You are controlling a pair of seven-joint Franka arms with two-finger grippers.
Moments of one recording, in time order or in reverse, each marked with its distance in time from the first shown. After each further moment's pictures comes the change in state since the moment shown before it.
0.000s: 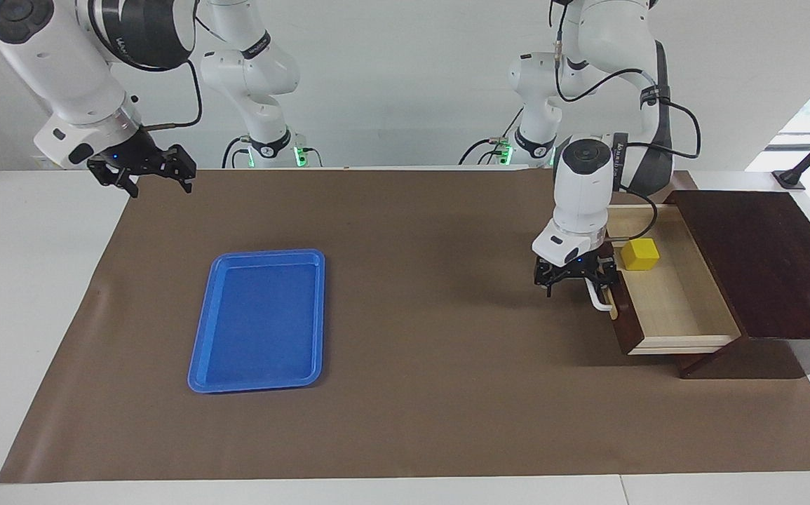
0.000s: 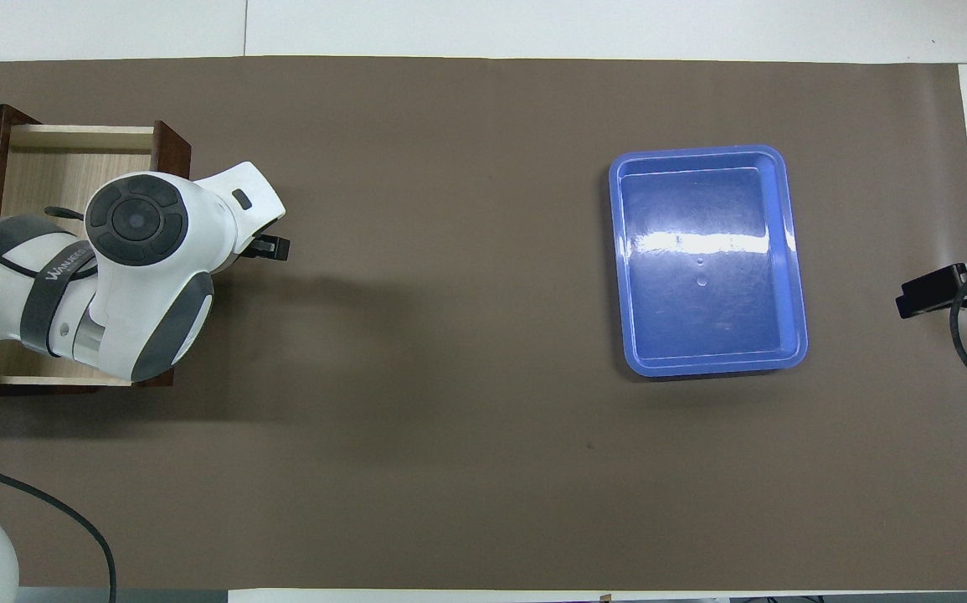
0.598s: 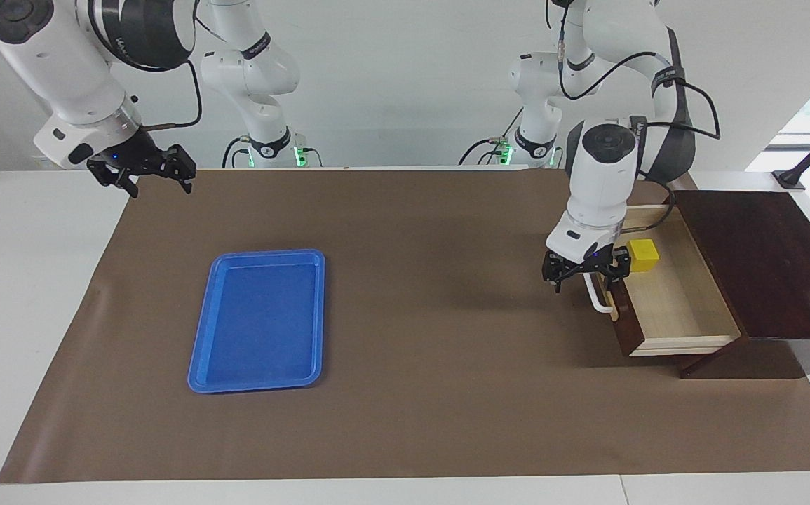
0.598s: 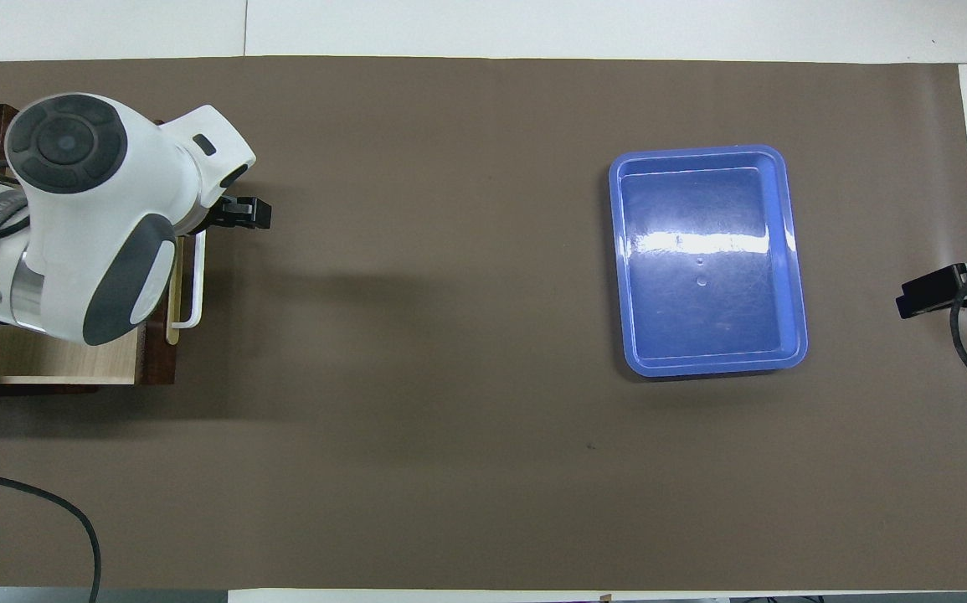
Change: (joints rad) left arm 0.000 0.016 0.003 0.233 -0.103 -0.257 -0.004; right arm 0.000 0.000 0.000 0.000 0.000 0.000 0.000
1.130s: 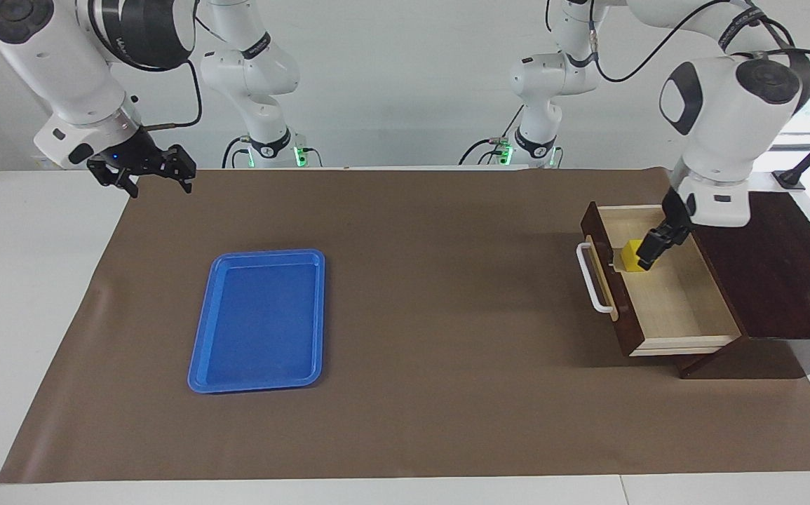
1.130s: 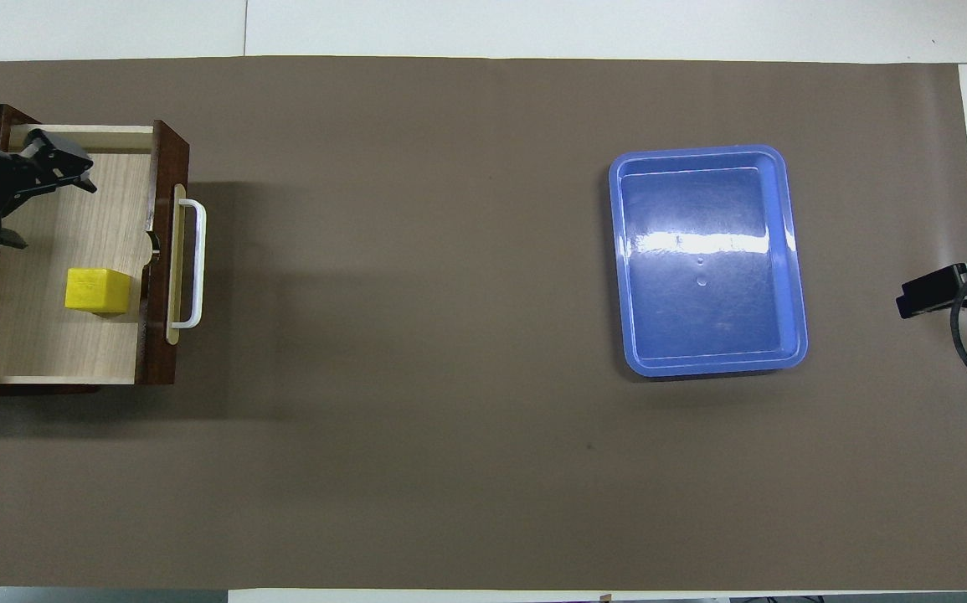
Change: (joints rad) left arm 0.240 -0.080 0.024 0.090 -0.156 -0.184 -0.541; right arm 0.000 0.000 0.000 0.000 0.000 0.000 -0.001
